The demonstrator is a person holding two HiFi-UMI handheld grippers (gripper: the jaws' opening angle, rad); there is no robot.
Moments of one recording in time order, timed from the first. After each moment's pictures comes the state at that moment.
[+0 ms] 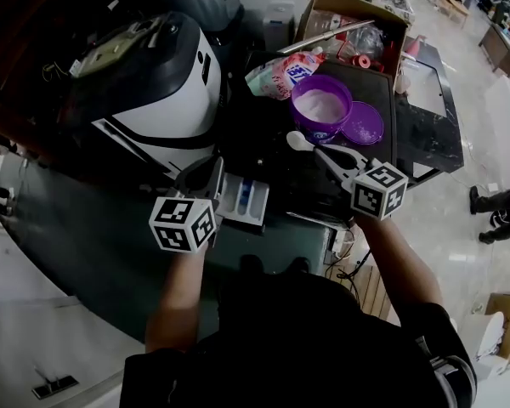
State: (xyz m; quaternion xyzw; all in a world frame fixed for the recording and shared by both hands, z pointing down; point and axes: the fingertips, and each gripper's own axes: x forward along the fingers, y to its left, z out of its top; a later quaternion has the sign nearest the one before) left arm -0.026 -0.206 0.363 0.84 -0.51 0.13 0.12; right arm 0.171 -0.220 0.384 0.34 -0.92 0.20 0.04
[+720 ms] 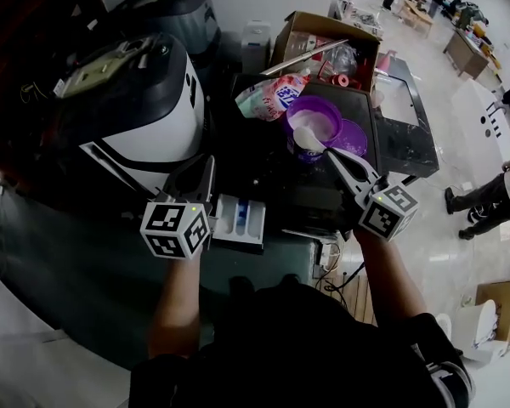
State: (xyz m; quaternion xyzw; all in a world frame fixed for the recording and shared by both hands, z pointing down) left arm -0.058 -0.234 0.312 0.87 -0.48 0.06 0.08; right arm 0.163 -0.204 0.289 0.41 -0.90 0.14 -0.07
